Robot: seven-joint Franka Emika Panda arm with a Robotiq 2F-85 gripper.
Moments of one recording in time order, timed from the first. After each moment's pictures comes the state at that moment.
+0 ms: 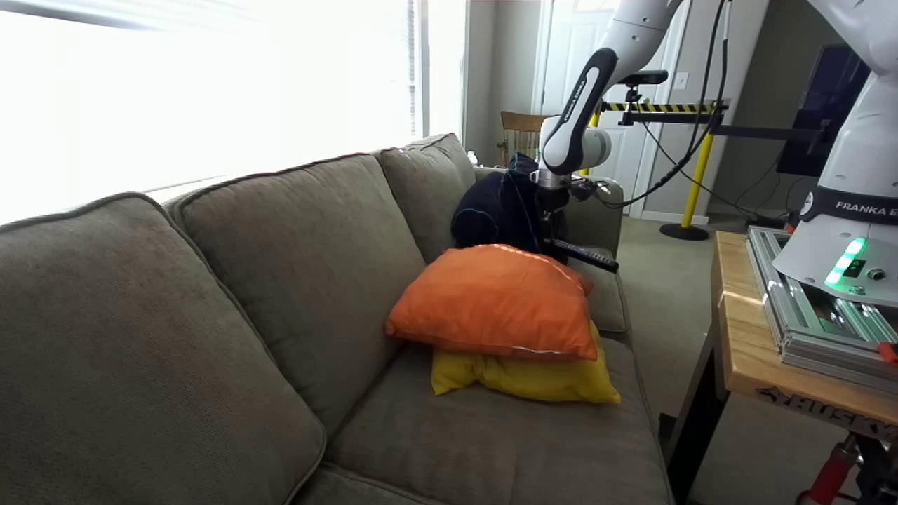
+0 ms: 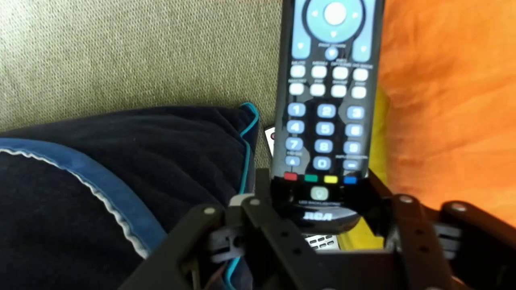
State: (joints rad) arm -0.36 0.81 -0.03 -2.02 -0.04 2.78 -0.40
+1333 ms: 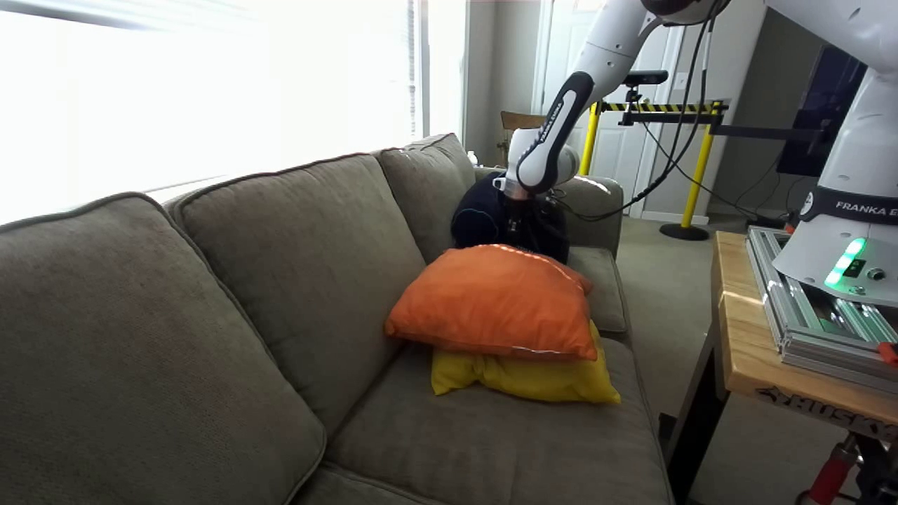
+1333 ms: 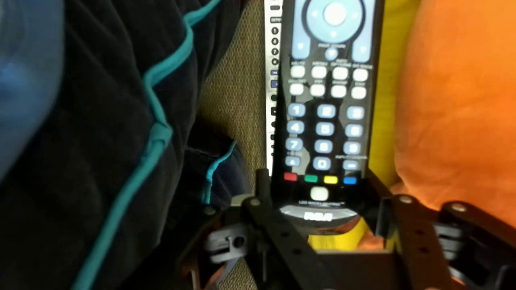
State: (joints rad) arm -0.28 0.98 0.00 -1.79 -0.12 2.89 -0.47
